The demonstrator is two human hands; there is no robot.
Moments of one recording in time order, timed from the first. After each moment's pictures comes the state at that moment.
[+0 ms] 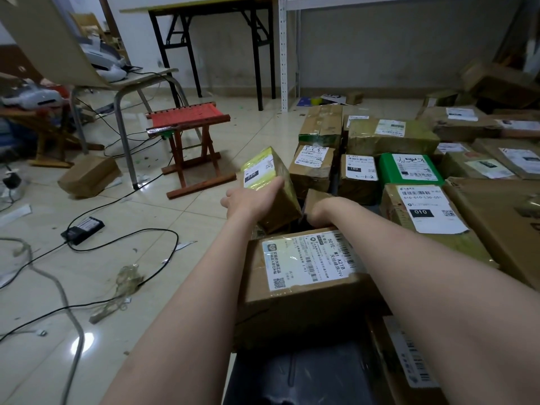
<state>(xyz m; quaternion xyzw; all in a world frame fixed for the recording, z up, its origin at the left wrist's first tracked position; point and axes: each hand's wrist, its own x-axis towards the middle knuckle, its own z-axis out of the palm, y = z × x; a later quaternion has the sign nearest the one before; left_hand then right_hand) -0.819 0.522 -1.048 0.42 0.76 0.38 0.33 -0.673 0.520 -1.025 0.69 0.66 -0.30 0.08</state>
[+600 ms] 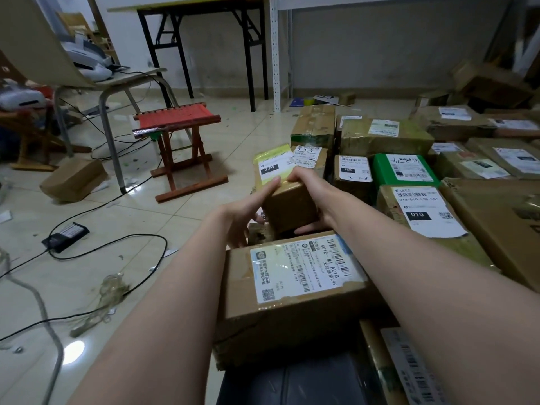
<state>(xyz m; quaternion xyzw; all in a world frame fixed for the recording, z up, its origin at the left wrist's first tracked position) -0.830 0.528 -1.036 0.46 0.65 0.12 0.59 -0.666 0.542 -1.036 0.60 0.45 -0.58 -0.30</state>
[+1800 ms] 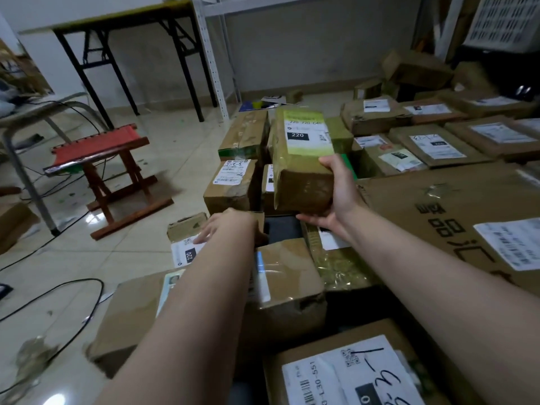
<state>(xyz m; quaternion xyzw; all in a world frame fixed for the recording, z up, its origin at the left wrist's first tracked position) -0.671 0.613 -1.081 0.58 0.79 -0.09 0.19 -0.504 0.536 -1.044 0.47 0.27 -0.59 -0.60</state>
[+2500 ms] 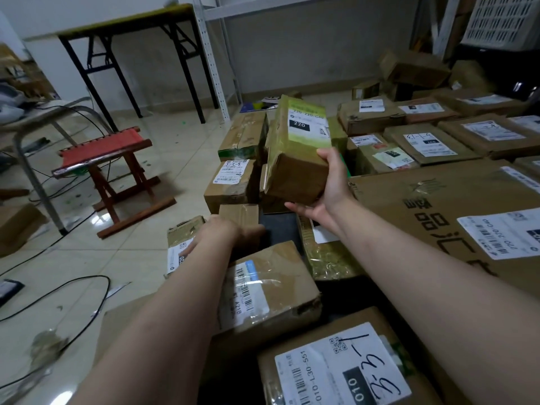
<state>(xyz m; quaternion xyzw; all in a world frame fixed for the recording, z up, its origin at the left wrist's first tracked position) -0.694 0.577 -1.075 0.61 0.78 -0.05 0.17 -0.506 0.528 -1.033 0.41 0.25 -0.63 -0.61</state>
